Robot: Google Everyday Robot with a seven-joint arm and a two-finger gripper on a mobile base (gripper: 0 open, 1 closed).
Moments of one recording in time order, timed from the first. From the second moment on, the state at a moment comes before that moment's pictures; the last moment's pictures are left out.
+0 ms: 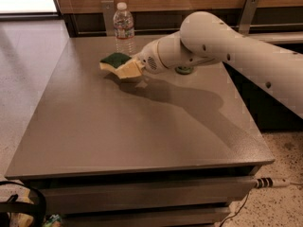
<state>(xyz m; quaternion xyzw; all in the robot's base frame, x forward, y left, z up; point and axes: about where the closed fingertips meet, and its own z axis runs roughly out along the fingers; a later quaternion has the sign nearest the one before) 0.660 0.060 0.865 -0.43 0.76 0.25 0.41</state>
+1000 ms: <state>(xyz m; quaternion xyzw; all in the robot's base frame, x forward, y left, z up) 0.667 0.019 0.833 -0.37 0.80 0.23 0.41</state>
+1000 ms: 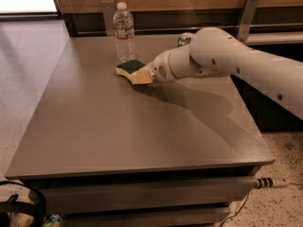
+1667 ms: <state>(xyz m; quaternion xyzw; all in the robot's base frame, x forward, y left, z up) 0.673 0.024 0.827 -0.37 0.81 0.21 0.40</state>
